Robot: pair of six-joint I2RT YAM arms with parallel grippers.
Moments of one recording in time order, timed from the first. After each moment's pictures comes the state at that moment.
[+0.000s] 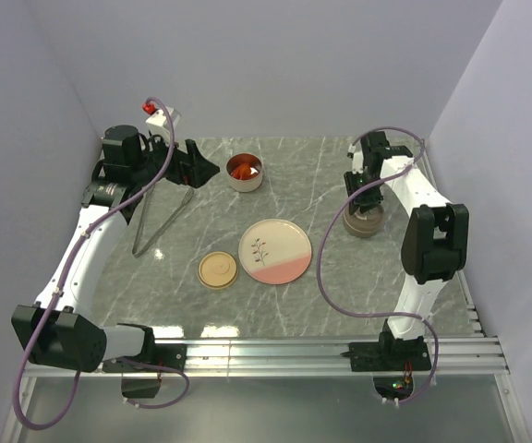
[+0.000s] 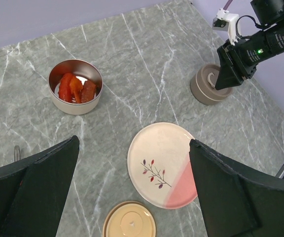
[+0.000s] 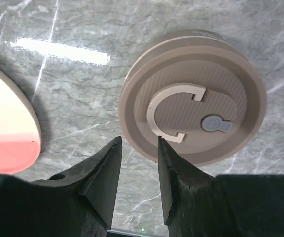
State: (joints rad) left arm -0.15 1.27 1.29 -0.32 0.58 -0.15; right arm 0.09 1.88 1.57 -0.97 -0.10 -0.06
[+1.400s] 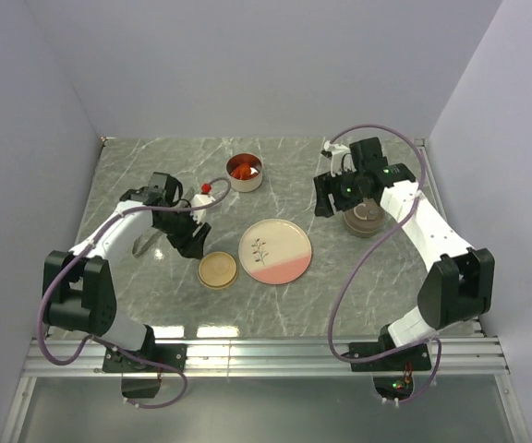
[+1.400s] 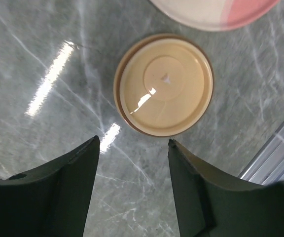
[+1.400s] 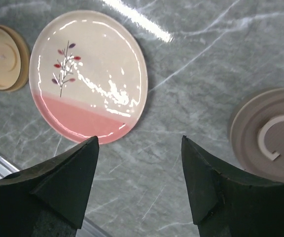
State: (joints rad) left arm -0.18 1.49 1.08 -0.85 0.52 0.62; right arm 0.26 1.54 1.38 -0.79 -0.36 -0.12
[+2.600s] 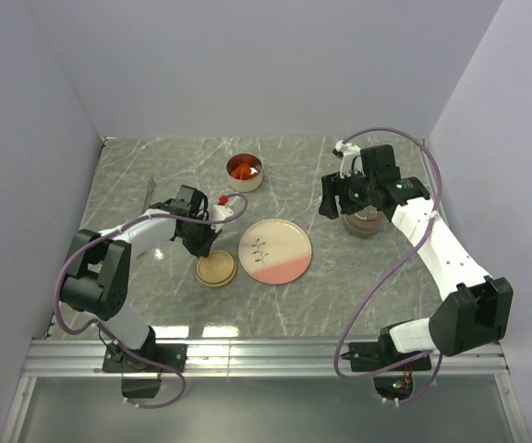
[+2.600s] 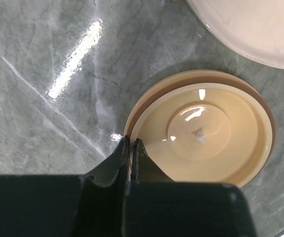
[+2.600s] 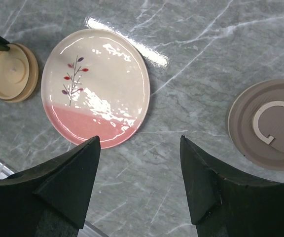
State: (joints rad) left arm -0.34 1.62 0.94 -0.52 0.28 0.47; right arm 0.26 1.37 1.26 -0.71 -0.32 -0.04
